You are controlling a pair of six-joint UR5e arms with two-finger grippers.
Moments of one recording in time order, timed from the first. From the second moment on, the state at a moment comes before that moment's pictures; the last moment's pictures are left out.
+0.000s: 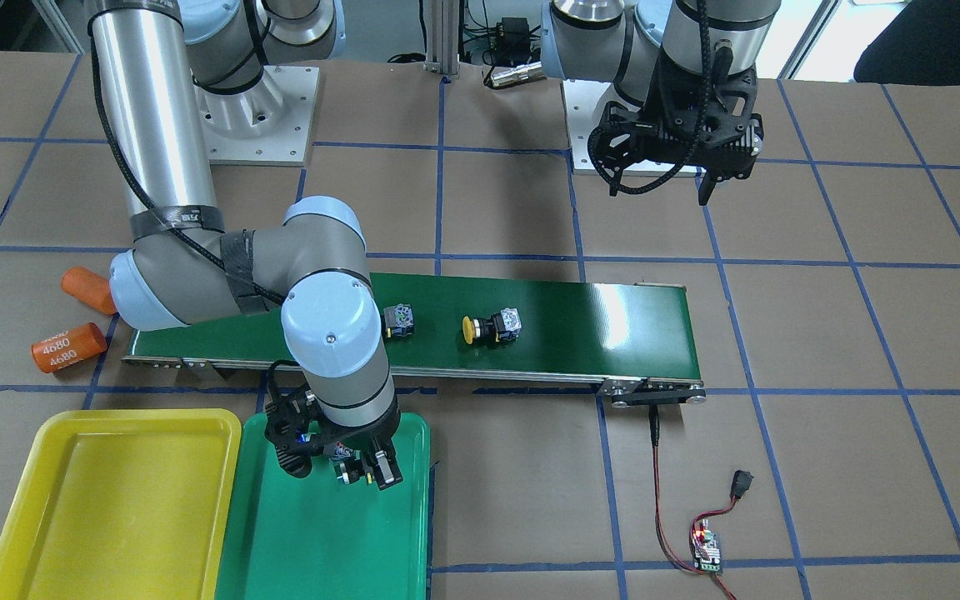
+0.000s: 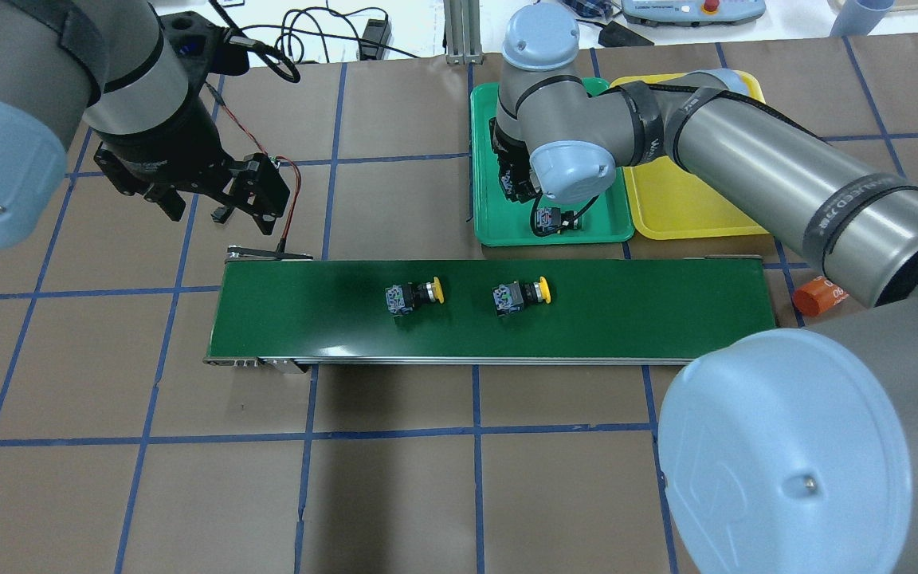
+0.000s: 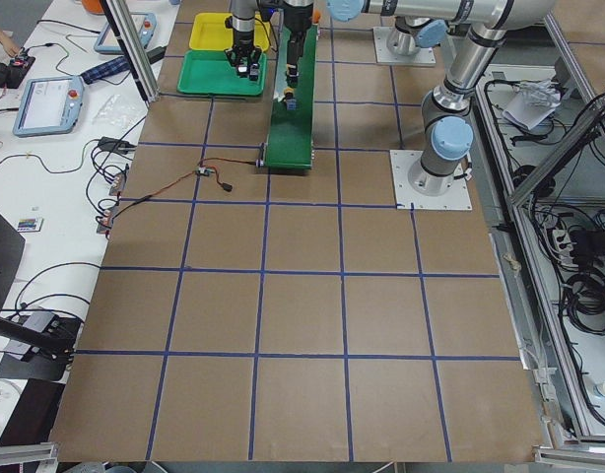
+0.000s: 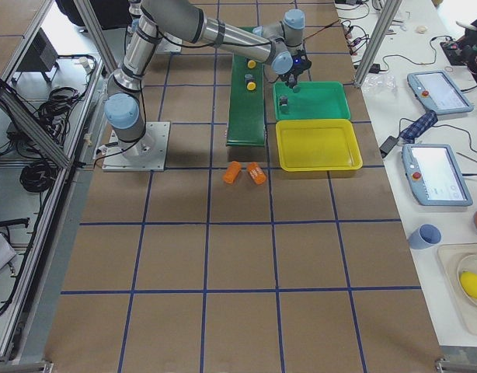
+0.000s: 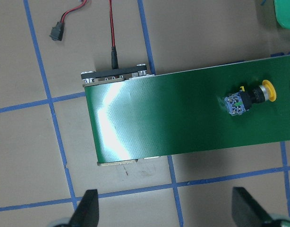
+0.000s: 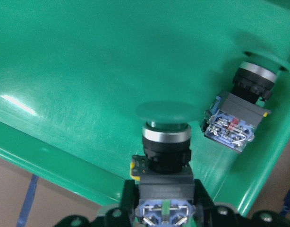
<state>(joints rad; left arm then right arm) -1.63 -1.51 -1.62 -1.57 1.65 0.11 1.81 -0.95 1.45 -2.22 -1.55 1.41</state>
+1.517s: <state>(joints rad) -1.62 -1.52 -1.60 -1.61 1.64 0.12 1.78 -1.31 1.83 -1.98 -1.56 1.52</state>
